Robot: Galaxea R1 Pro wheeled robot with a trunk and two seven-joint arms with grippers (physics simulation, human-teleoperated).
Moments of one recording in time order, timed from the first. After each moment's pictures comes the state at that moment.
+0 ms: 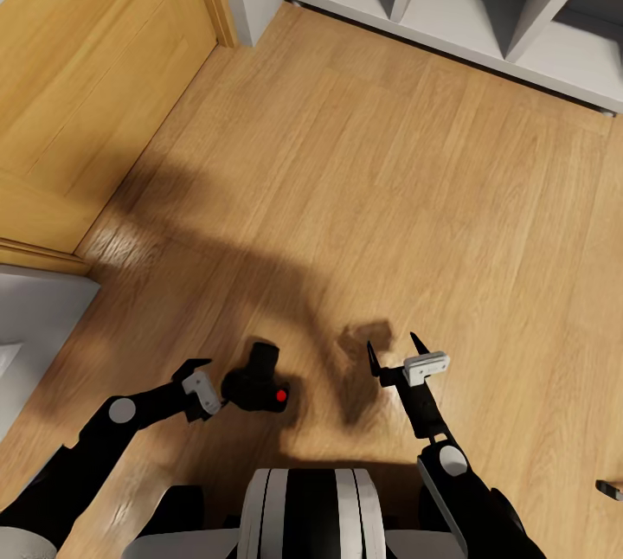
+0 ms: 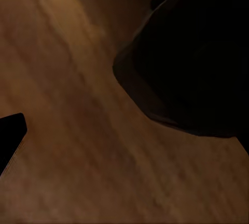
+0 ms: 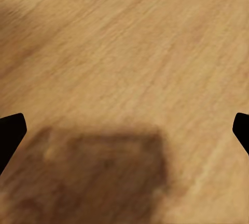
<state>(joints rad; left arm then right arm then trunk) -0.46 0.29 -0.16 -1.18 -0.43 0.04 -0.69 -0.38 -0.04 0.20 -1.07 0.04 -0.51 -0.05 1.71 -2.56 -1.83</state>
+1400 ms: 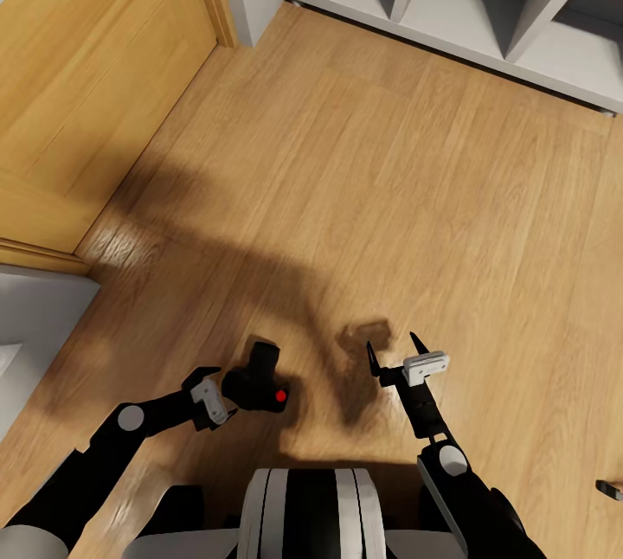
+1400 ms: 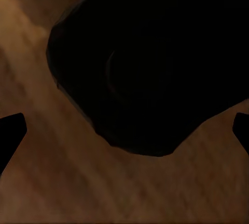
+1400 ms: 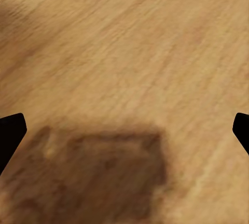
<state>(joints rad) -0.47 0.26 -0.17 -1.10 -0.43 -0.03 -0.70 -0.38 -0.04 0.21 -1.07 0.05 -0.51 -0.05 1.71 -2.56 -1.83</state>
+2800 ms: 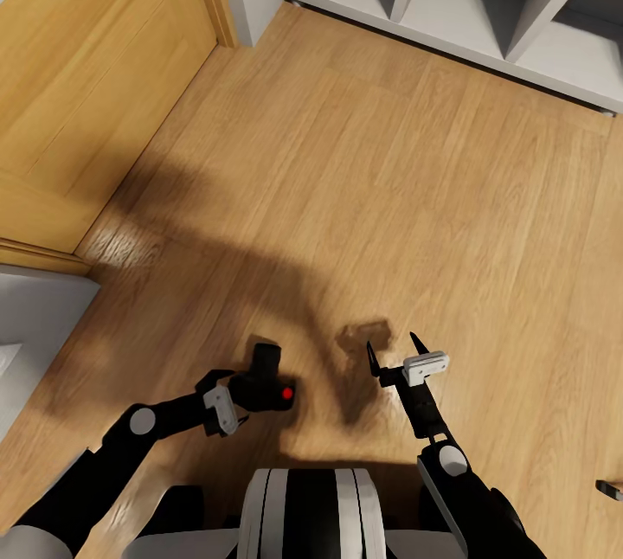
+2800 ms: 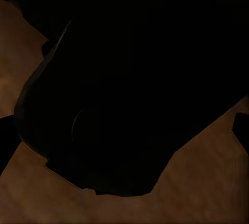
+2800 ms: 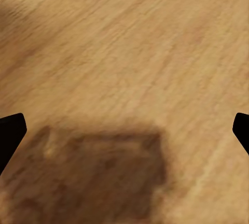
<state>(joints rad) -0.47 0.27 -0.26 -1.13 -0.43 -0.05 -0.70 -0.38 -0.04 0.21 -1.07 0.05 -0.51 -0.05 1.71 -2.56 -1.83</state>
